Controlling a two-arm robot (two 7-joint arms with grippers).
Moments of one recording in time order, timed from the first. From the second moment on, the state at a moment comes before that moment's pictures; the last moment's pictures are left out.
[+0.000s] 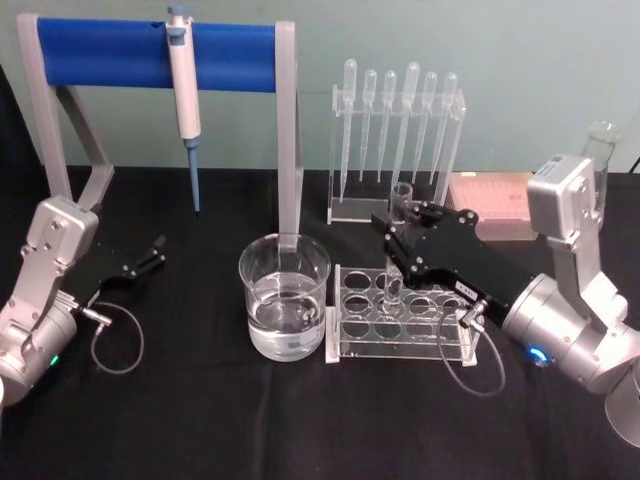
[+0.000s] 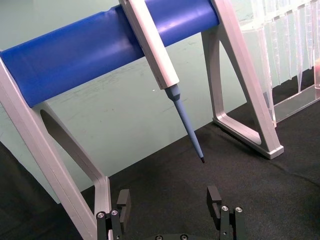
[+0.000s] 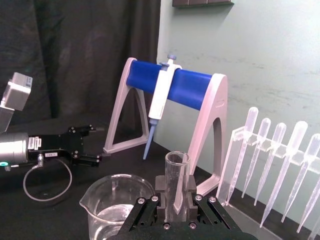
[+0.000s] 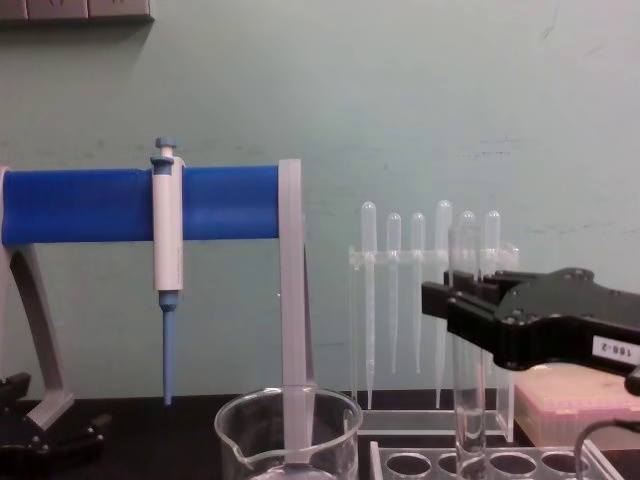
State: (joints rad) left arm -0.20 0.60 0.45 -1.41 -0.25 -0.12 0.03; right arm 0.14 0.45 -0.35 -1.72 0.32 -0.01 0.40
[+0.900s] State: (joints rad) left arm -0.20 0.60 0.45 -1.41 -0.25 -0.12 0.03; right arm 0.19 0.42 -0.40 -1.61 0.27 0.01 0.43
